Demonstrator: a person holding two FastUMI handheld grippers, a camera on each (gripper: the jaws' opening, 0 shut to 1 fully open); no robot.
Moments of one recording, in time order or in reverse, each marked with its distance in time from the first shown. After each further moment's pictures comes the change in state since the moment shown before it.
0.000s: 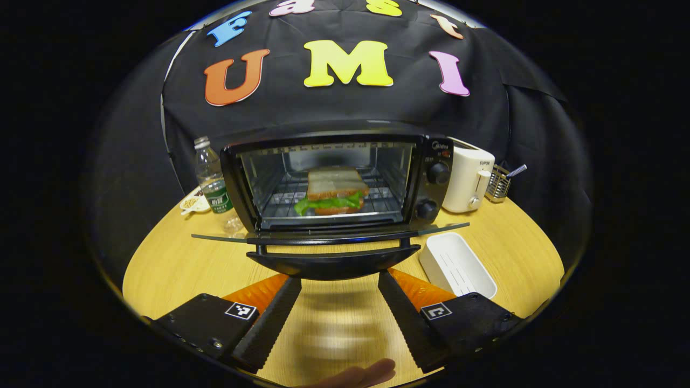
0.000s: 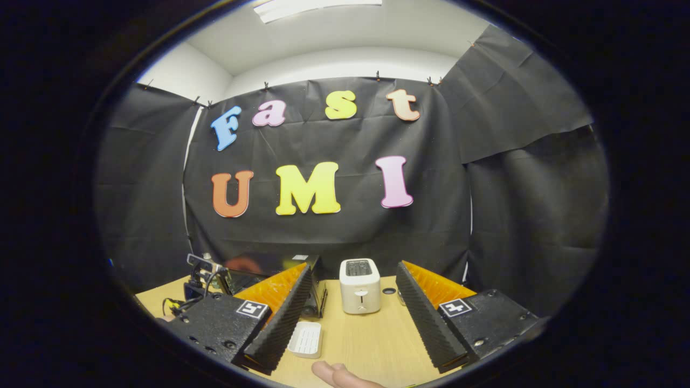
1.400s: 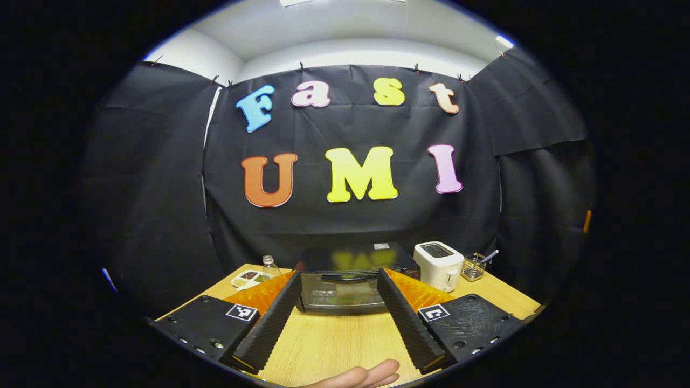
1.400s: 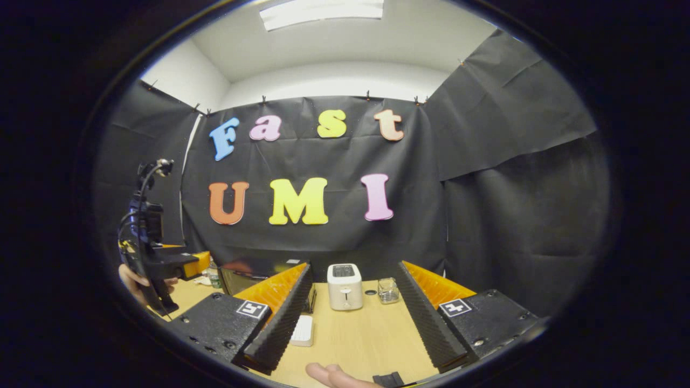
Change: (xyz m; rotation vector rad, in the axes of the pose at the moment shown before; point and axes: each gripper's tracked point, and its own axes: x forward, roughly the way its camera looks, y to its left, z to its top) left arm -0.218 0.013 0.148 0.002 -0.510 0.085; right arm -0.115 -0.011 0.026 -0.013 -0.080 -0.074
